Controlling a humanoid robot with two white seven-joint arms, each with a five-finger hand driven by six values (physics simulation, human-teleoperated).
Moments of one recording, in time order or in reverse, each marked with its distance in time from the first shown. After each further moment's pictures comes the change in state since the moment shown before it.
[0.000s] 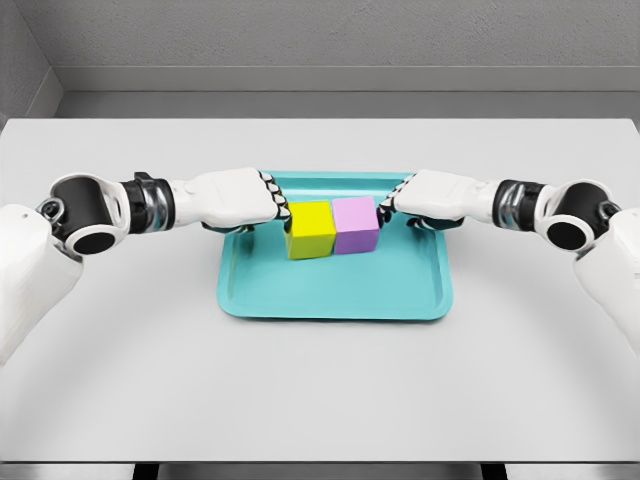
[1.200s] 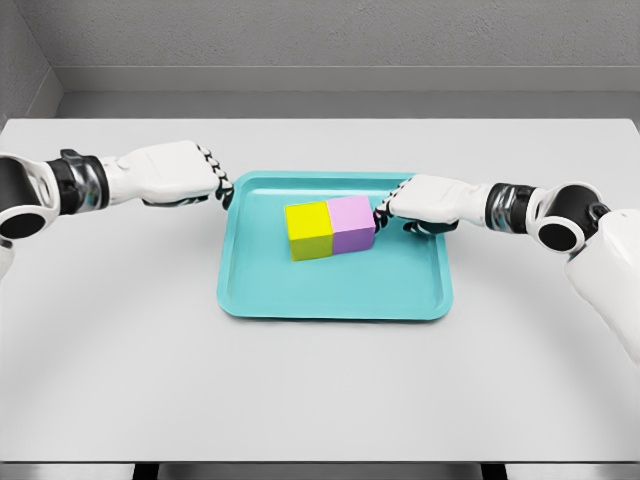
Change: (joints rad) left arm -0.006 0.146 0.073 -0.005 0.062 0.001 0.001; right arm -0.009 0.015 0.019 0.029 0.013 -0.001 0.000
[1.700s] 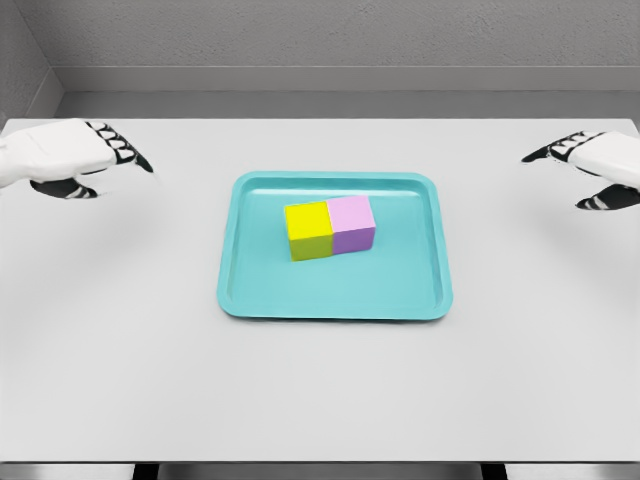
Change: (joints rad) left arm 0.034 0.224 0.104 0.075 0.179 0.000 0.000; right arm 0.179 -0.344 -0.387 -0.041 -0.230 -0.003 0.000
